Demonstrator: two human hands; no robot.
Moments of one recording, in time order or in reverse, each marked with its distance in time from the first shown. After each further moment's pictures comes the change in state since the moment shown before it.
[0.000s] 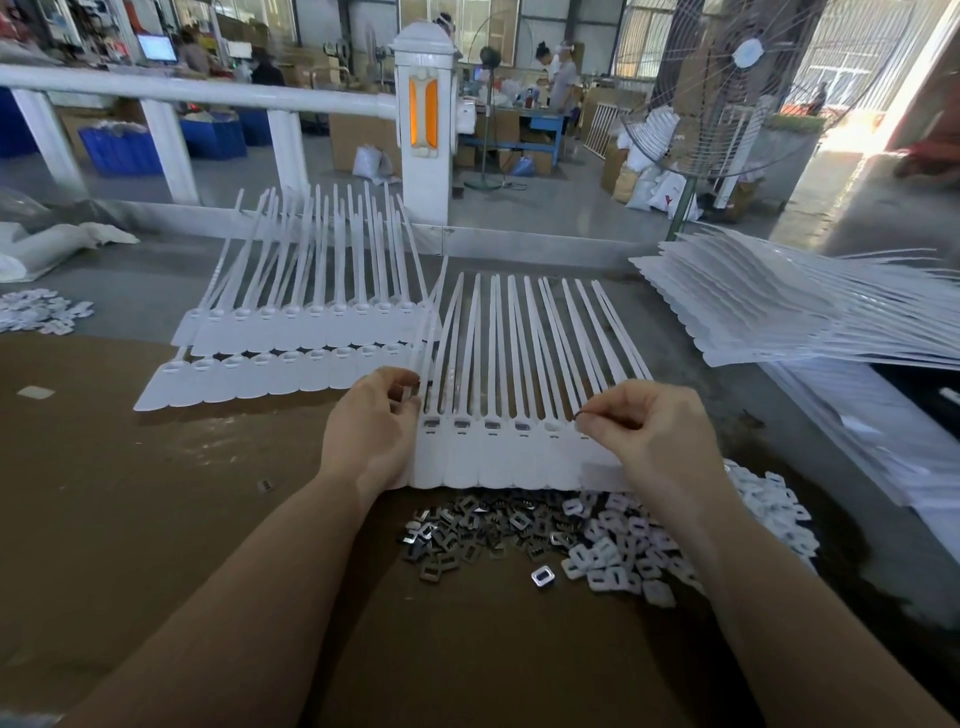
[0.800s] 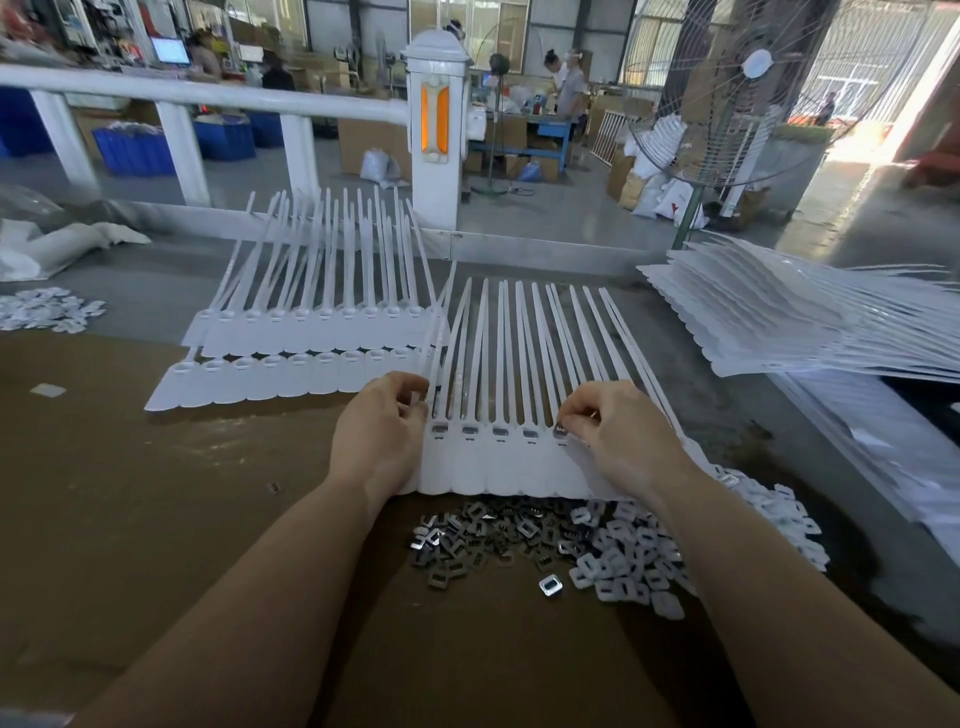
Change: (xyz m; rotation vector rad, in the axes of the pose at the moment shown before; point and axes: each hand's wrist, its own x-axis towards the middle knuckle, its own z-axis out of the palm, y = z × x) left_hand 0.001 0.000 0.001 -0.010 0.012 -0.015; right_hand 0.026 -0.008 0.020 -0.445 -0.222 -0.014
